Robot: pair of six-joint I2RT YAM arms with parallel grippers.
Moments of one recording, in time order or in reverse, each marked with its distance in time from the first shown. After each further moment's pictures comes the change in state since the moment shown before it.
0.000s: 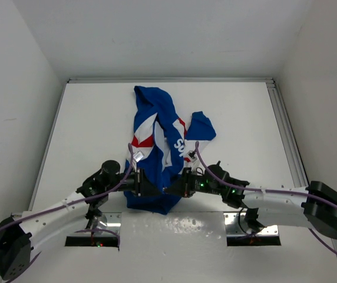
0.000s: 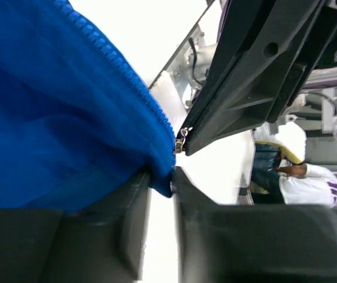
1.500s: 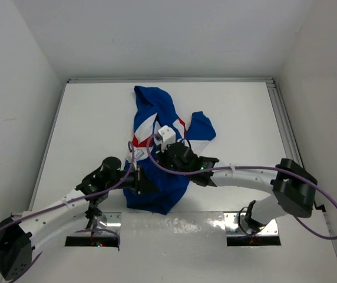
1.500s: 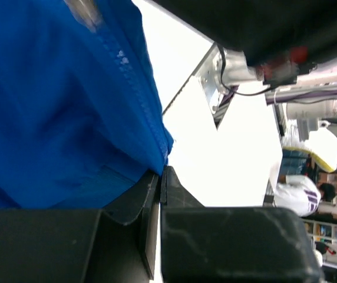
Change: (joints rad) left arm 0.021 0.031 0.045 -0.102 -0.037 0.117; right arm 0.014 0.364 0.526 -0.341 0.476 -0.717
